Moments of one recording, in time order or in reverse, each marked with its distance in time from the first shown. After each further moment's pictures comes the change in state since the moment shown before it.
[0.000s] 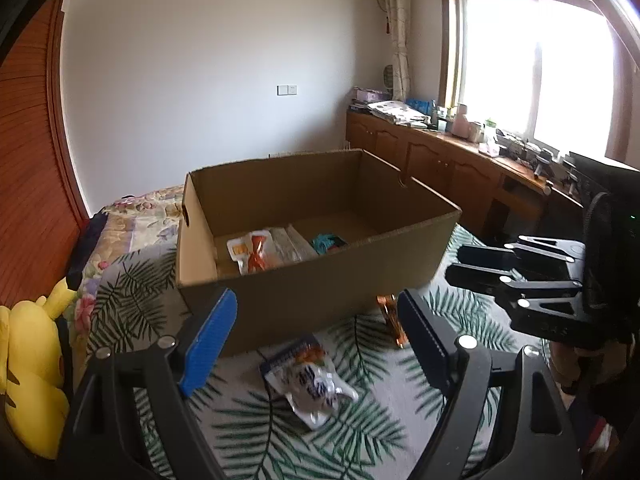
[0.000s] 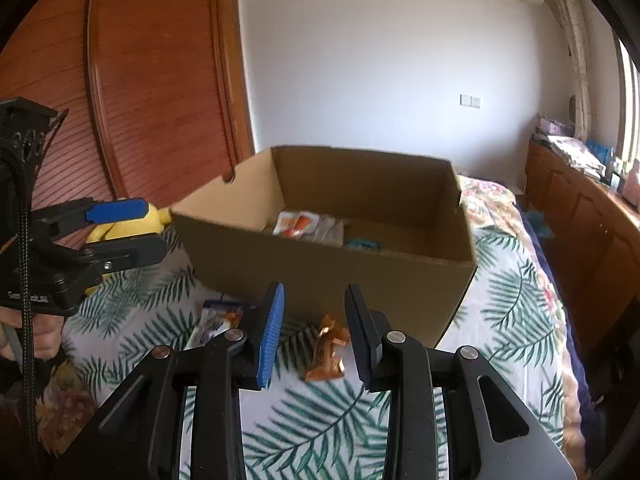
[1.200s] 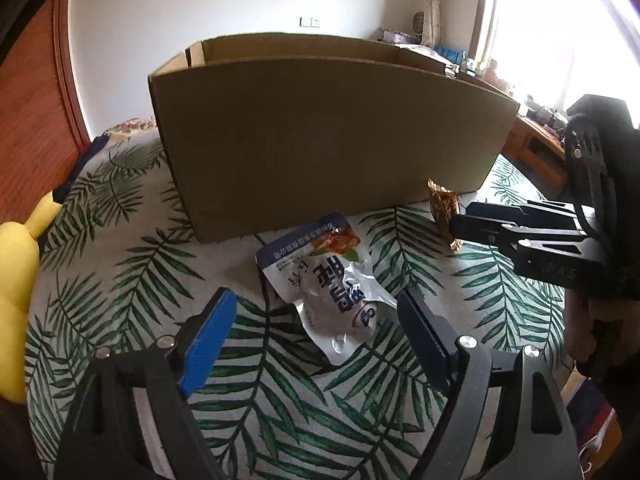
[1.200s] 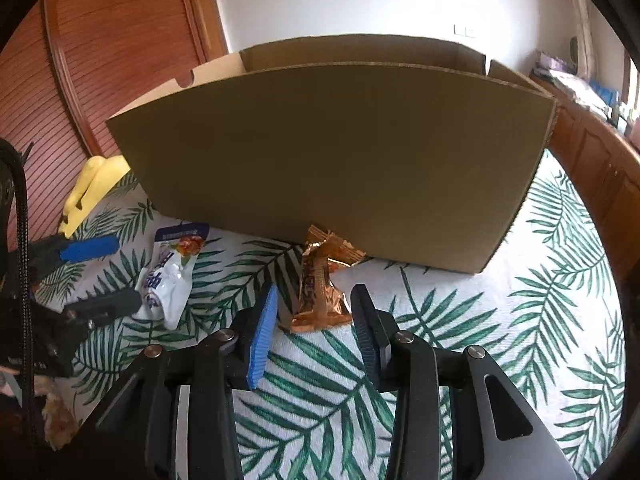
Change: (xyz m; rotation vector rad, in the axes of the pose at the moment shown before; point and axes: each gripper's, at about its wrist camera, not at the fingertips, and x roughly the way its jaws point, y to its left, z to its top) left arm 0.070 0.017 -0.077 -0.109 0.224 0.027; right arm 0.085 -0.012 -0.043 0.101 0.228 -0.002
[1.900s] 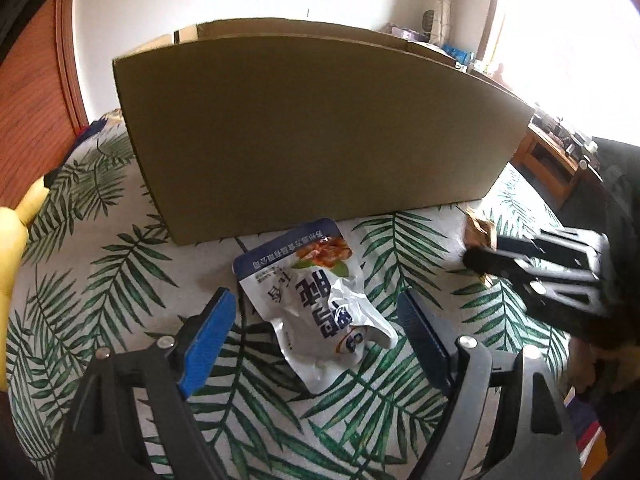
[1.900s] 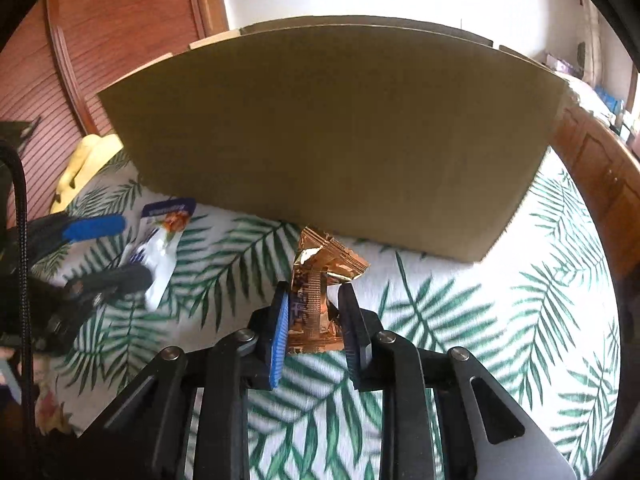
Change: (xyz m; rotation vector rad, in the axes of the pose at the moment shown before) left arm 0.026 -0.004 0.013 -0.060 0.033 -0.014; right arm -0.005 -0.001 -0.015 -0.050 0.037 -0.018
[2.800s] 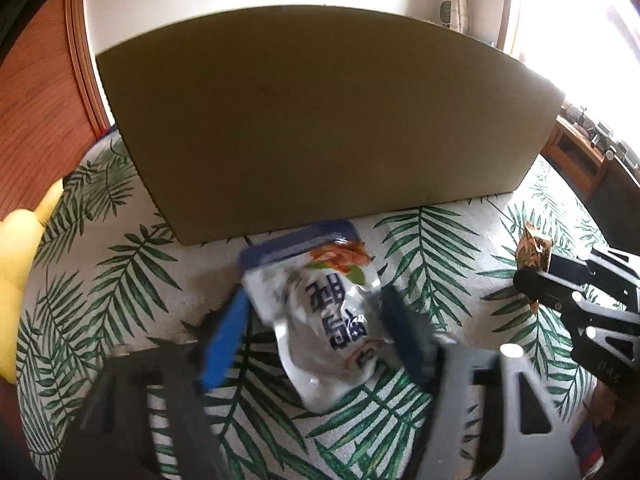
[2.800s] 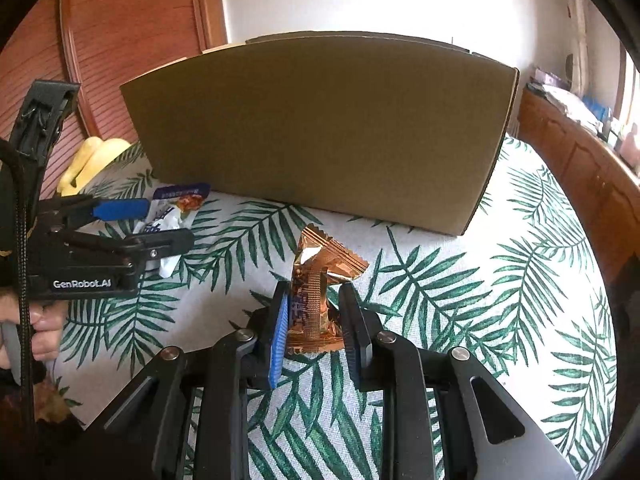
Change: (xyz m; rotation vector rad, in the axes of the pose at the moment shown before) left arm 0.023 -0.018 -0.001 0.030 -0.005 0.115; right arm -0.014 0.006 -0.009 -0.012 -0.078 -0.049
